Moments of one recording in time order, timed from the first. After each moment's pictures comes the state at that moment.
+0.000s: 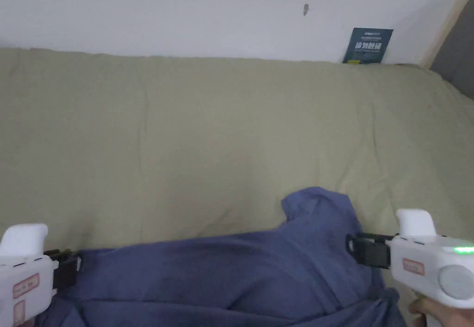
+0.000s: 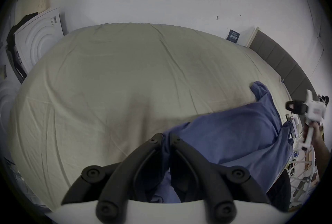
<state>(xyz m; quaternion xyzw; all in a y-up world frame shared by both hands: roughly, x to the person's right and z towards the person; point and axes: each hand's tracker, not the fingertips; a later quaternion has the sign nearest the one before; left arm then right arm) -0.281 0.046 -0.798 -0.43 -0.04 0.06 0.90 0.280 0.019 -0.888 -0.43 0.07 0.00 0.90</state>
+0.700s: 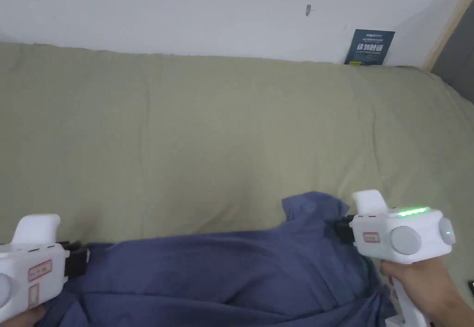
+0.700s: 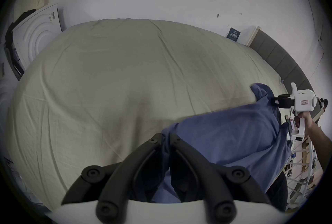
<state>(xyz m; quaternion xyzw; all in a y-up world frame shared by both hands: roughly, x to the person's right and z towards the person) -0.284 0.043 -0.810 -0.44 -0.04 0.08 0.89 0.246 0.018 -0.923 -0.44 0.14 0.07 0.88</state>
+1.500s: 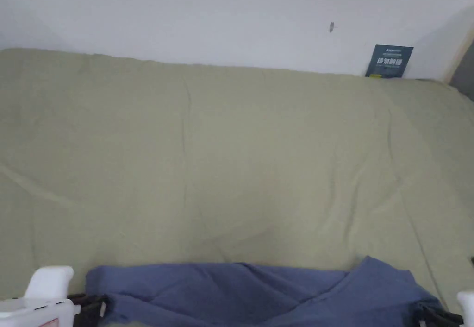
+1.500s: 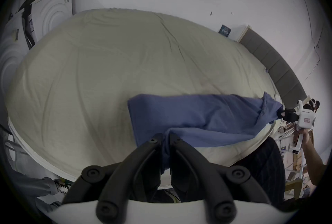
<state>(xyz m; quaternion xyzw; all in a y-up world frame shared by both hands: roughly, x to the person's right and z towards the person) -0.294 0.026 -0.616 -0.46 -0.06 0.11 0.88 0.303 0.020 -0.647 -0.43 0.13 0.03 0.90</state>
